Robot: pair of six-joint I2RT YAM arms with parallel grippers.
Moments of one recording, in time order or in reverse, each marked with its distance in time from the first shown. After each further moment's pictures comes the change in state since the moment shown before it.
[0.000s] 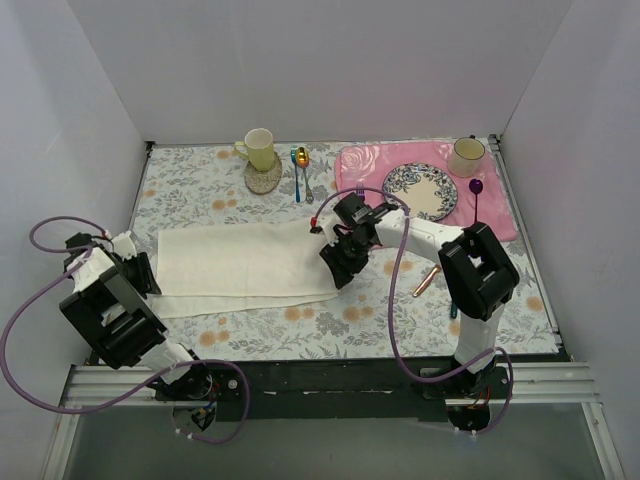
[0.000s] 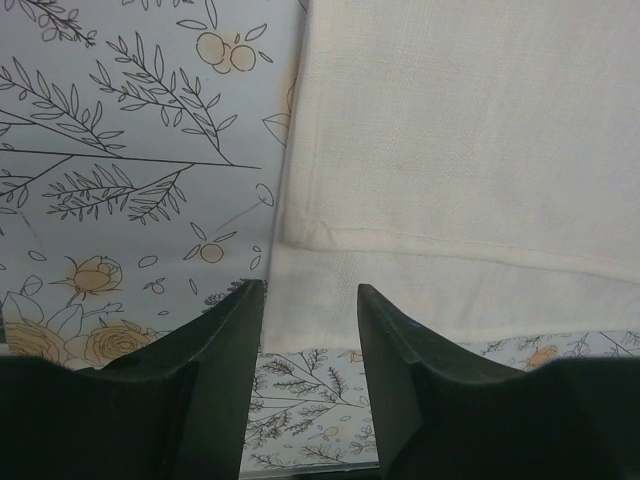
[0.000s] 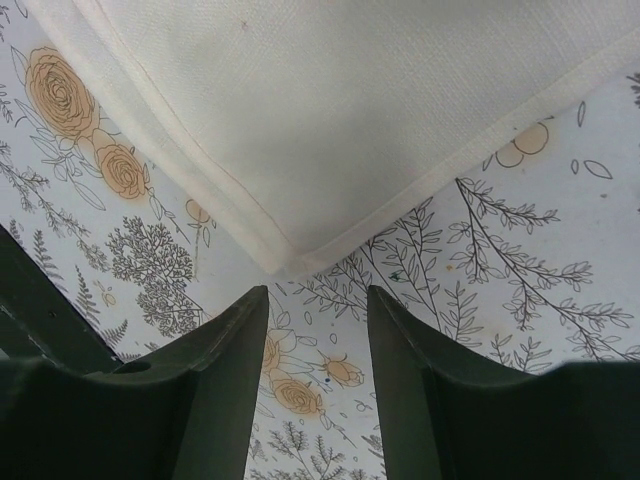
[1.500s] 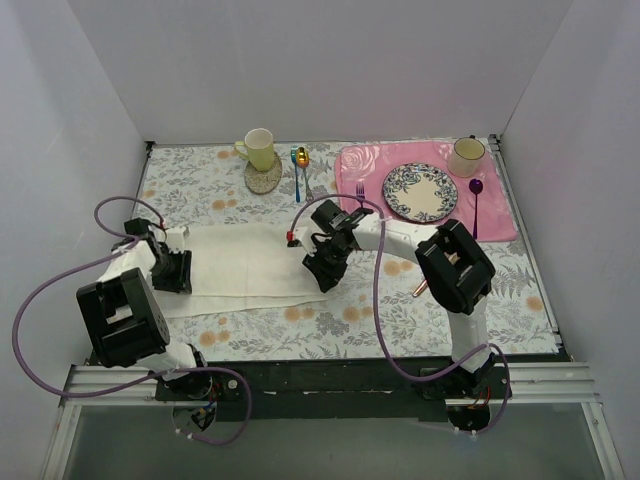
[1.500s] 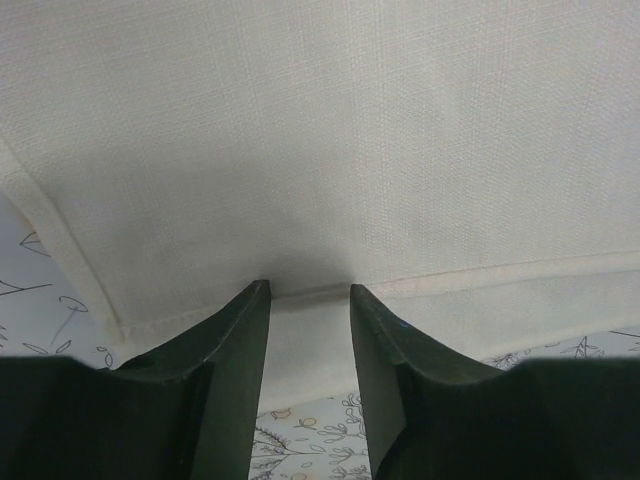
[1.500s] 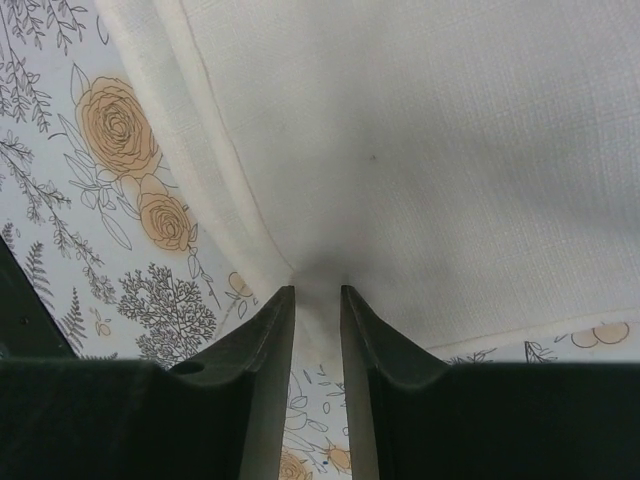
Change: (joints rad) left arm -0.364 -0.028 -0.120 0.106 -0.103 0.016; right arm 0.096 0.126 0.102 0.022 -0.053 -0.150
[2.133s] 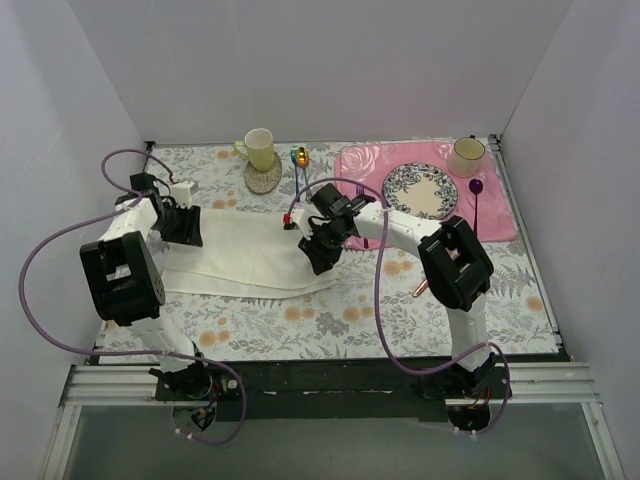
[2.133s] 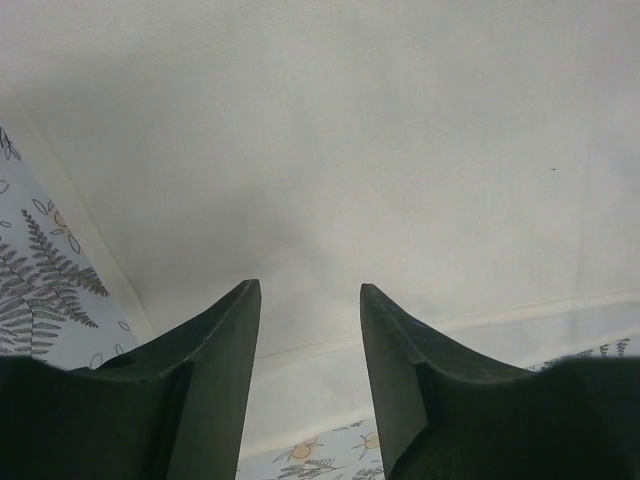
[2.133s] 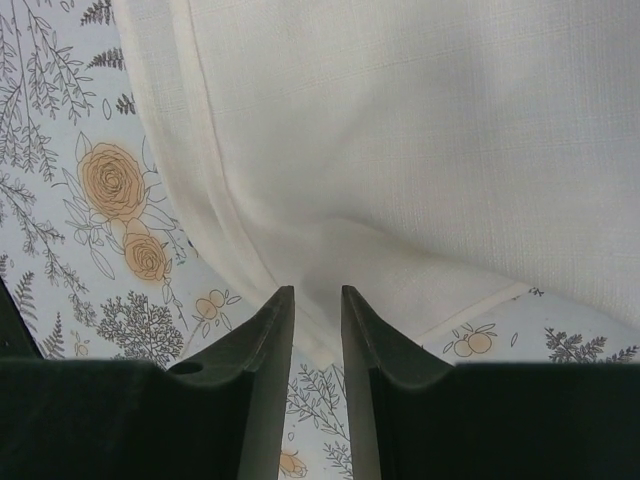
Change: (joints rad) left arm -0.100 0.316 0.470 -0.074 0.168 0.016; right arm -0.036 0.023 0.128 -0.007 -0.034 -0.047
